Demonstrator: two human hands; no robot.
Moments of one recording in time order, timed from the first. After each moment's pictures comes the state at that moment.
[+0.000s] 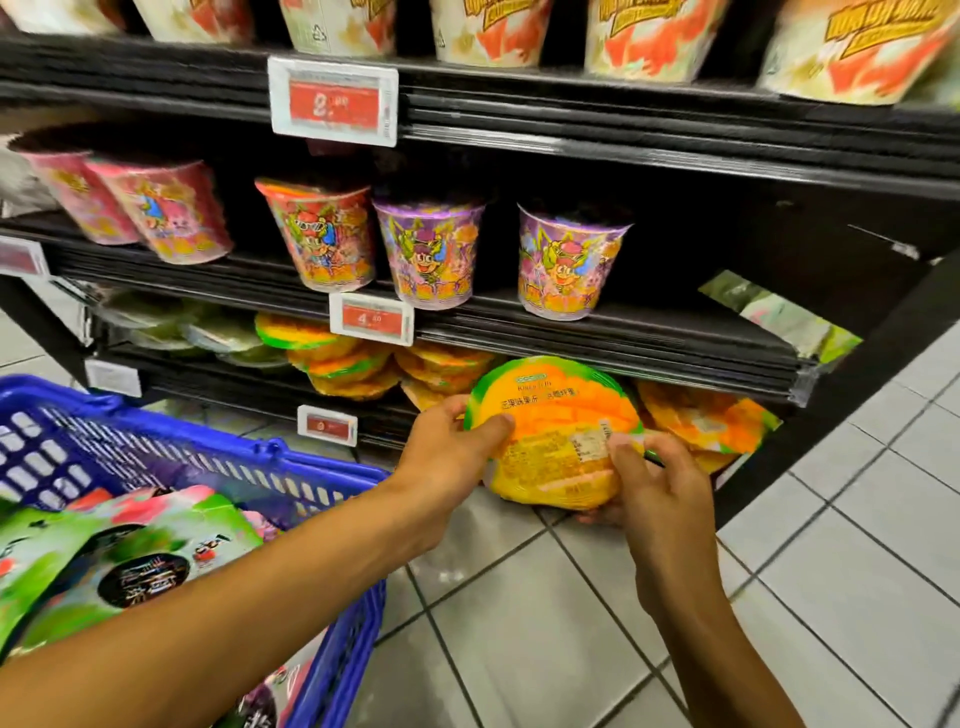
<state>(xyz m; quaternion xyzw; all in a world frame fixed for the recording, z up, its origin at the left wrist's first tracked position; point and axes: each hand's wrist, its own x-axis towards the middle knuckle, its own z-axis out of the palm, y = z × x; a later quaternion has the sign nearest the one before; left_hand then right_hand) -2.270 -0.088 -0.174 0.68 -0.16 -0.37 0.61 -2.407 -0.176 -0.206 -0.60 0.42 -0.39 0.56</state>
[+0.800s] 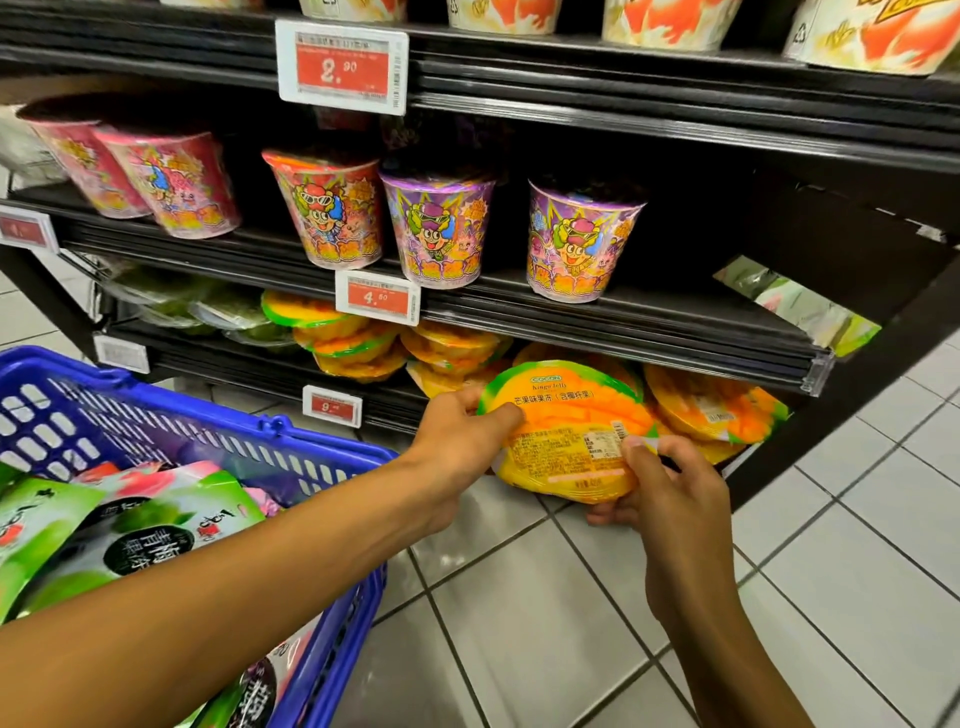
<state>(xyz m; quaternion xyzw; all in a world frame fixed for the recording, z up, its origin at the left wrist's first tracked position) -2.272 -0.090 -0.180 0.68 -0.17 -0.40 0.59 -2.420 -0.172 -0.209 -0.59 0.42 -0.37 0.59</state>
